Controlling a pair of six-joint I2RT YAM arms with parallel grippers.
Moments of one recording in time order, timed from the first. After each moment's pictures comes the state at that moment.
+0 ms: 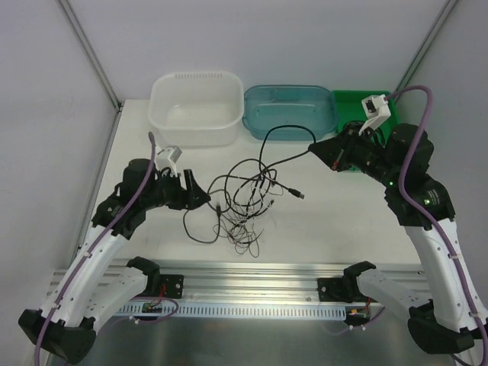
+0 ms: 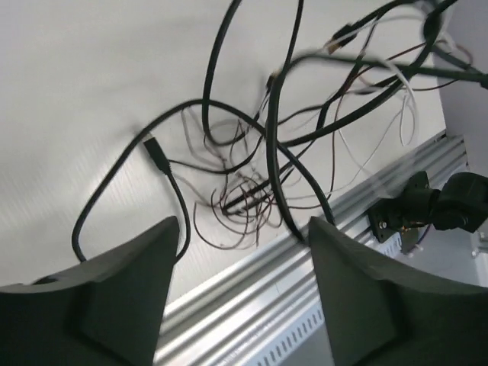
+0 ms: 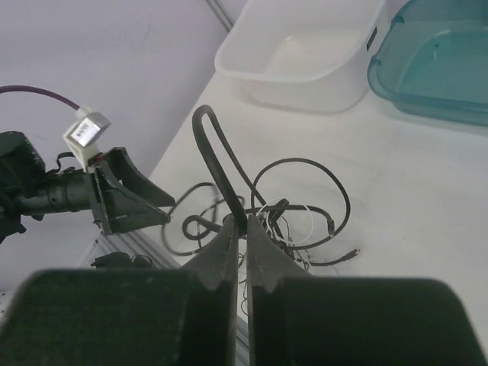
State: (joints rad) left arm -0.36 0.76 0.91 -0.64 0.38 -0.44; right arm 0.37 0.93 1.41 -0.64 -0.36 0.47
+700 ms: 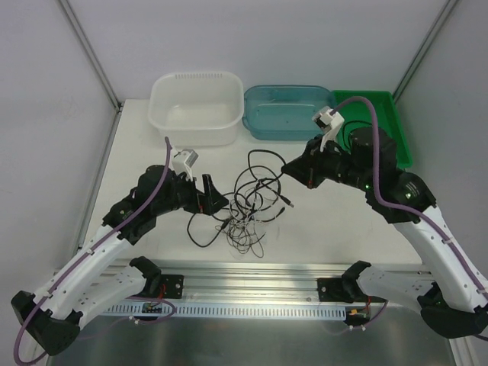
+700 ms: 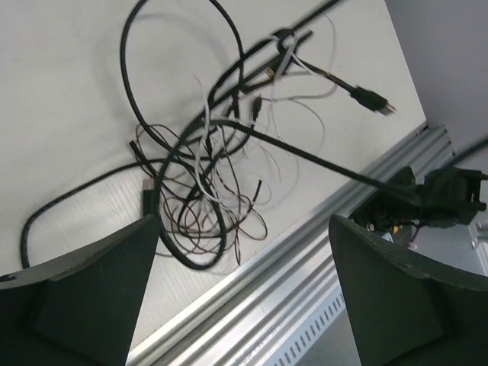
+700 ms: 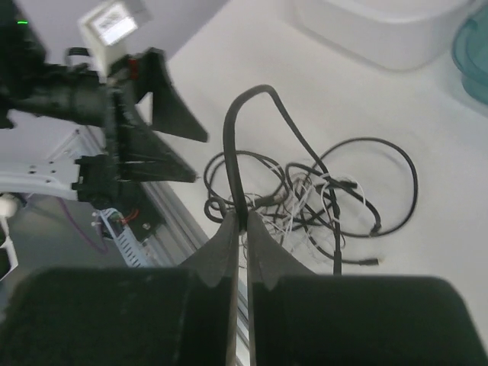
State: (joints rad) left arm -0.60 0.78 0.80 -0.50 0.25 -0.53; right arm 0.68 1.04 1.43 -0.74 -0.27 0.26
